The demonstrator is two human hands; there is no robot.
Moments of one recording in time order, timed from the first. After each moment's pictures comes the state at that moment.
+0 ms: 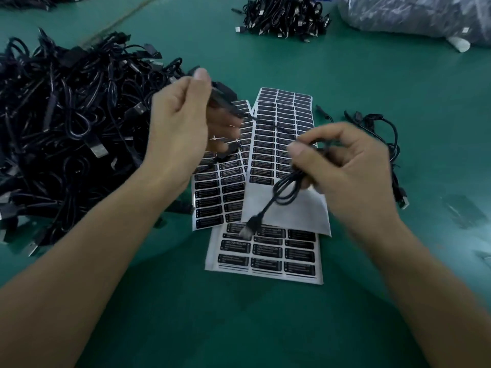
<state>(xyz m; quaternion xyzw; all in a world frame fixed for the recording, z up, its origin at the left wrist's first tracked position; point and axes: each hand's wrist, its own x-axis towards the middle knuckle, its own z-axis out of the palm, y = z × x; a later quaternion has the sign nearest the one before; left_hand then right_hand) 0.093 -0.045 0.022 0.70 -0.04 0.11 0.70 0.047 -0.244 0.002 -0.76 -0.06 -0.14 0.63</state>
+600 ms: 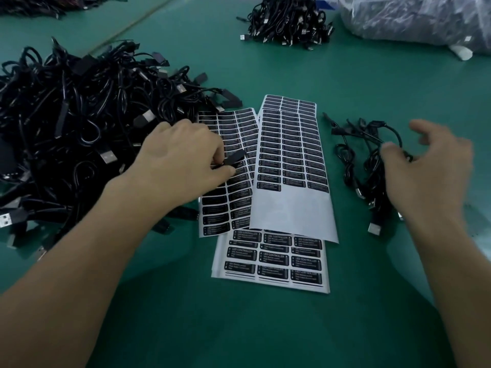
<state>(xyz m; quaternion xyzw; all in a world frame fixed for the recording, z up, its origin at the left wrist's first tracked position) 0.094 -0.023 0.026 0.99 -0.15 0.05 0.03 0.066 -0.308 -0.002 -0.87 0.20 -0.29 0.35</state>
